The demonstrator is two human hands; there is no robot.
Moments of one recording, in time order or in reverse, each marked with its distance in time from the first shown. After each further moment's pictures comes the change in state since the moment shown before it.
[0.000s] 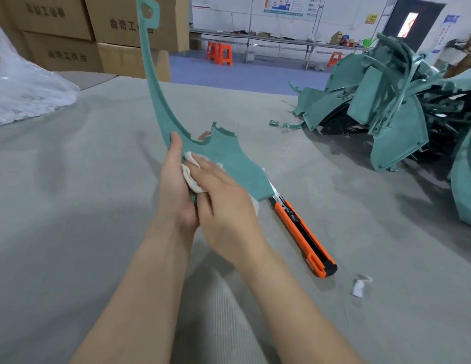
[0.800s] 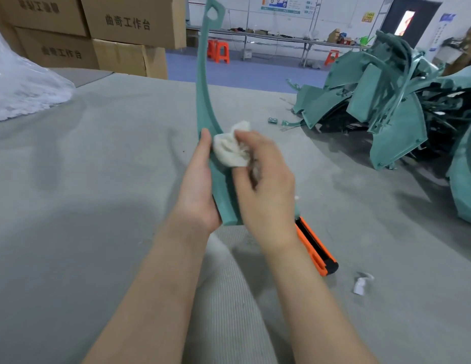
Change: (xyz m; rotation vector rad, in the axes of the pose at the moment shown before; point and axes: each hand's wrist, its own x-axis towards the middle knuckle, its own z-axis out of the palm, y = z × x) left_hand -0.008 -0.013 0.022 0.057 -0.113 -0.094; right_hand 0.004 0.011 -0.032 0.042 0.453 -0.023
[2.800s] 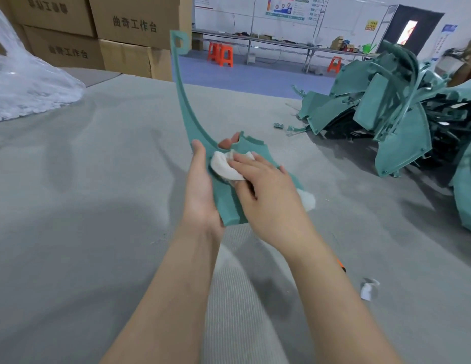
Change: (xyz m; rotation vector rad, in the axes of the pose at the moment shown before) left_hand -0.002 0.003 -0.008 -0.155 0.029 0.127; right_hand 0.009 -0.012 -0.011 -0.479 -0.530 0.050
